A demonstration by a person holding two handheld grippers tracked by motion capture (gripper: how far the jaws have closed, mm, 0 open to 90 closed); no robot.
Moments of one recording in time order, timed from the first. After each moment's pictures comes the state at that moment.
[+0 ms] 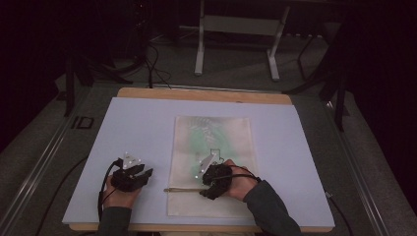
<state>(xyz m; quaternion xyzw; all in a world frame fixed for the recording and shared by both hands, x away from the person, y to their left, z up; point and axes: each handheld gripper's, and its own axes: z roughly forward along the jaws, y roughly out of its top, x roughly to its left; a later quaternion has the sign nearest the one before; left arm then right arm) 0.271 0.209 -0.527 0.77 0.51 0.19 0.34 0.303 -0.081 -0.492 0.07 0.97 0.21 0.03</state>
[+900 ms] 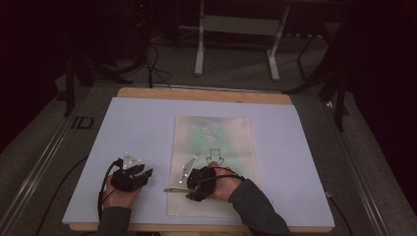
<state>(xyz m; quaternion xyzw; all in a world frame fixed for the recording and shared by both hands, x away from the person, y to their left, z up) 0.270 0.209 -0.527 0.77 0.50 0.20 0.33 0.298 -0.038 -0.500 0.03 0.98 0.21 0.01</state>
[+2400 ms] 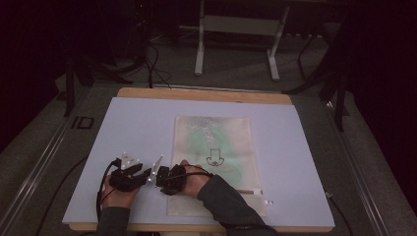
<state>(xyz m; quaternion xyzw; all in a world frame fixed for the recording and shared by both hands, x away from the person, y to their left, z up) 0.270 0.212 -0.526 0.77 0.51 0.20 0.33 0.301 0.043 -0.509 0.03 0.98 0.20 0.01</state>
